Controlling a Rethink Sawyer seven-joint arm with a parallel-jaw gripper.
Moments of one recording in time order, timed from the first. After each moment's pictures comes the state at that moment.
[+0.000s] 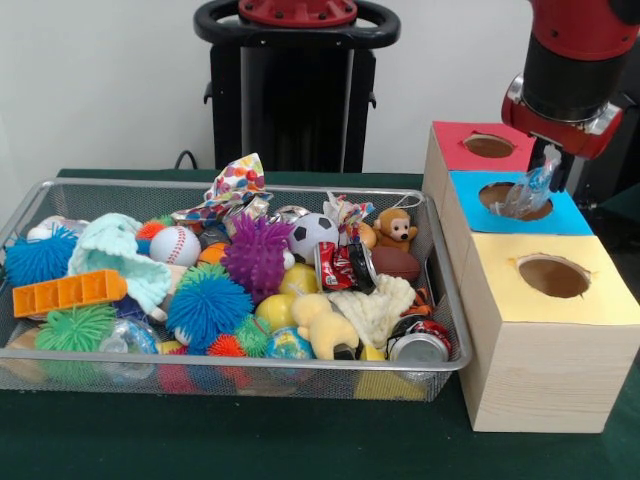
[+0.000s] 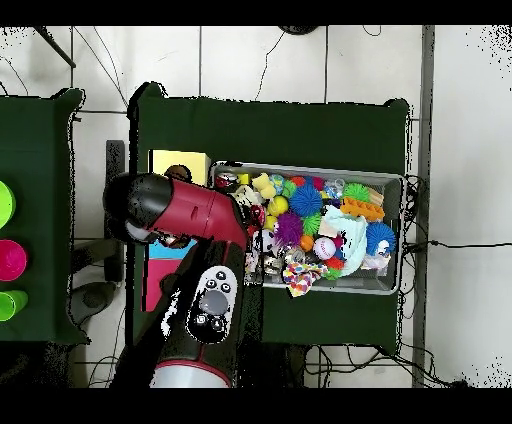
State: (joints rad) arm 0.21 -0.50 -0.26 1.47 0.47 0.98 2.19
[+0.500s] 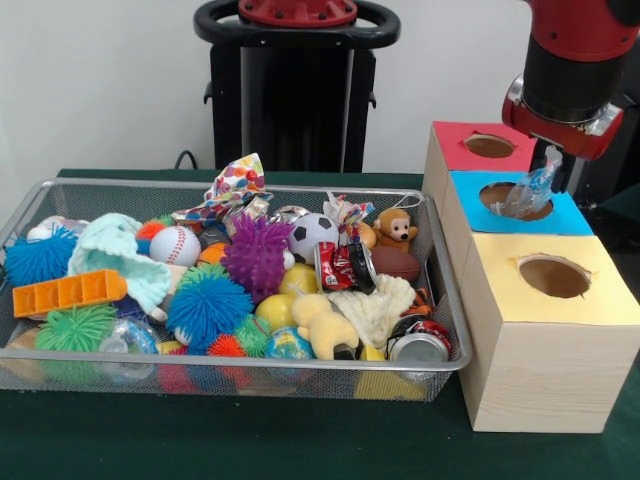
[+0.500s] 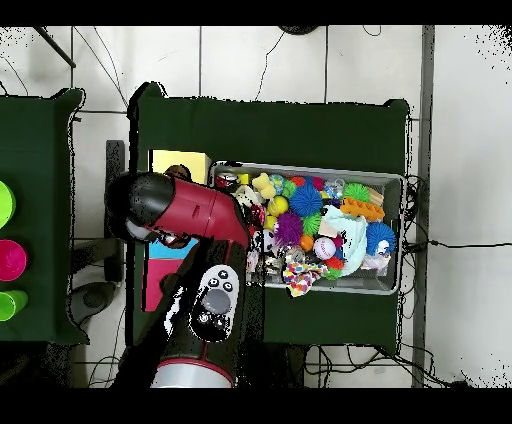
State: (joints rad) arm 0.21 -0.50 -0.26 1.47 0.47 0.98 2.19
